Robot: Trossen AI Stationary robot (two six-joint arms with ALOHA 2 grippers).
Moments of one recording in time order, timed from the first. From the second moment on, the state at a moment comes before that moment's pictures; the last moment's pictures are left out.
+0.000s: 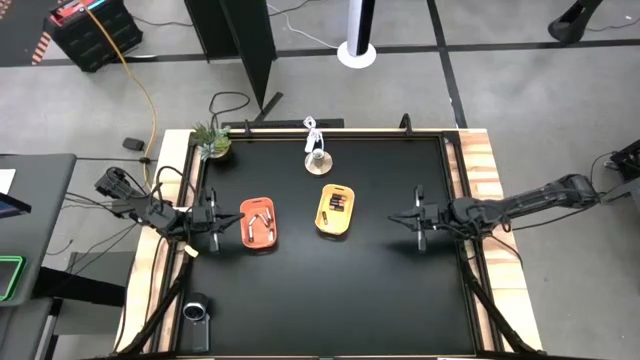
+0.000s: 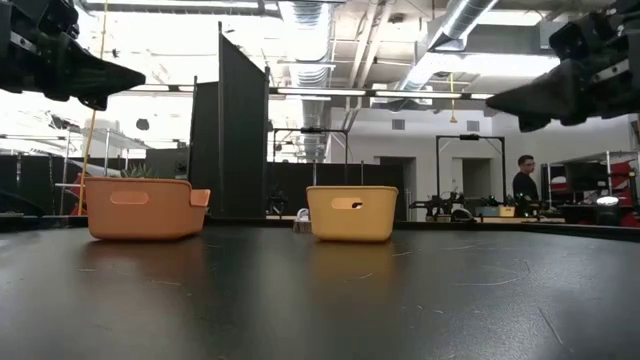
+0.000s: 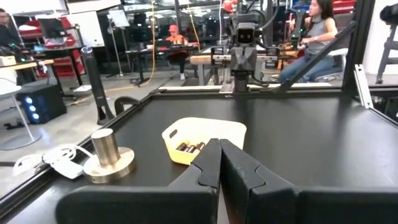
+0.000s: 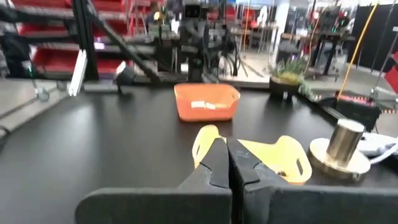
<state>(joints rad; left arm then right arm) -0.54 0.00 0.07 -0.06 -0.77 0.09 0.17 0.53 0.01 0.47 0.23 -0.05</state>
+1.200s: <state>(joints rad) -0.54 0.00 0.07 -0.12 -0.68 0.08 0.18 0.04 0.01 0.05 0.19 -0.09</state>
